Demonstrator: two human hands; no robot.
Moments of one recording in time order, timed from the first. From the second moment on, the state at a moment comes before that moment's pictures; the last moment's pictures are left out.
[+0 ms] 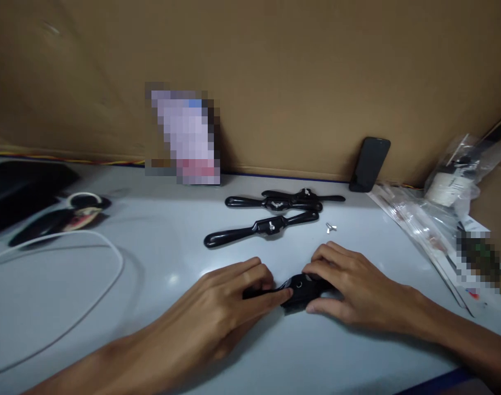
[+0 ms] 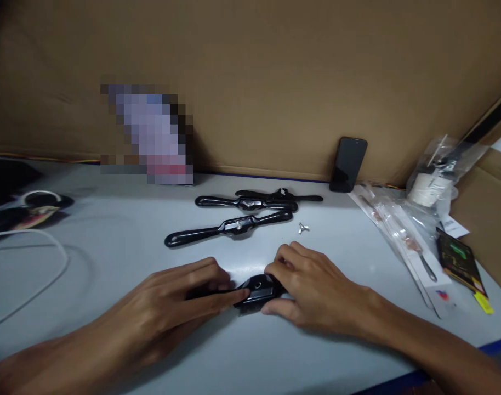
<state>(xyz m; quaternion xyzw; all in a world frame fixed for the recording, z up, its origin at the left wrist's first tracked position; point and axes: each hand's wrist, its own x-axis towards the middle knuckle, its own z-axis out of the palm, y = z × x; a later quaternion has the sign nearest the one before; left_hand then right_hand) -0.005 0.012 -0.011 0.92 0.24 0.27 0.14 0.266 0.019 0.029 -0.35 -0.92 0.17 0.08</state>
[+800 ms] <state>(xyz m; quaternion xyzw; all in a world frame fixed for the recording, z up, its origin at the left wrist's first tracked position) -0.007 0.018 -0.005 0.92 0.26 0.27 0.12 0.270 0.023 0.008 -0.26 -0.96 -0.03 0.13</state>
